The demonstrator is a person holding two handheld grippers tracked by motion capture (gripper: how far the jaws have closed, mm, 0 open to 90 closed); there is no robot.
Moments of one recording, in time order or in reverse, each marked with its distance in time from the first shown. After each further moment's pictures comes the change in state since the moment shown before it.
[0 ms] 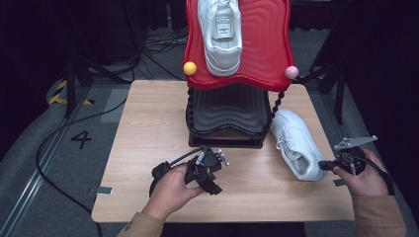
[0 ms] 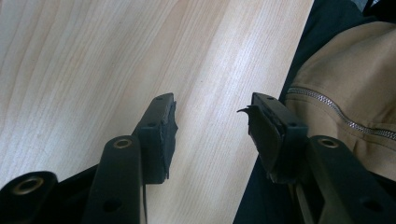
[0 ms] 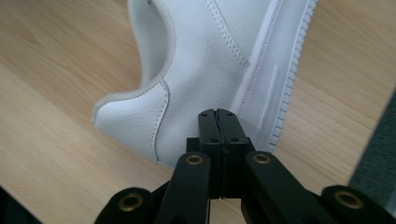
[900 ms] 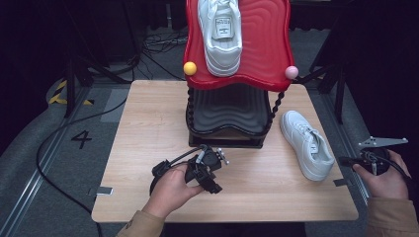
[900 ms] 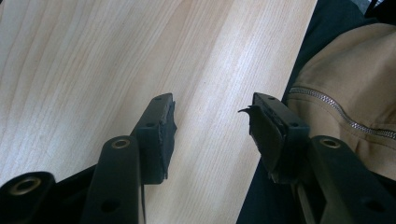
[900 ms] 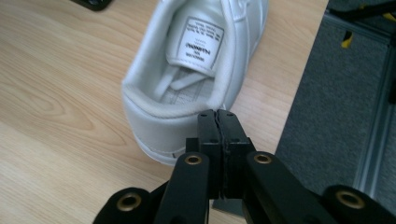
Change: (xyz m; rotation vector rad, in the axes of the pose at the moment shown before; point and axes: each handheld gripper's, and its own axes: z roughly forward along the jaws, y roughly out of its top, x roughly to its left) left arm 0.004 0.001 0.000 0.000 -0.003 -0.004; right arm -0.026 -0.020 -0.031 -0.083 -0.095 0.099
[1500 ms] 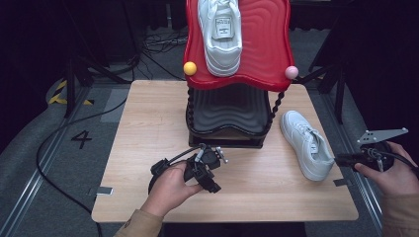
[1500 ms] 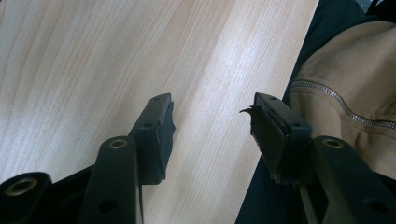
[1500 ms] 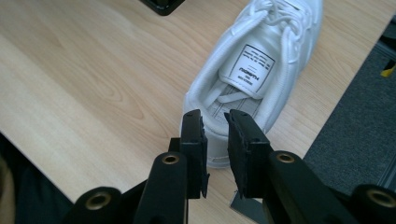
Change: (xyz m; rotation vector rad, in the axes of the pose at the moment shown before) left arm 0.003 -0.001 -0.002 0.011 -0.005 -0.013; right arm 0.014 0.030 -0.022 0.045 0.134 -0.178
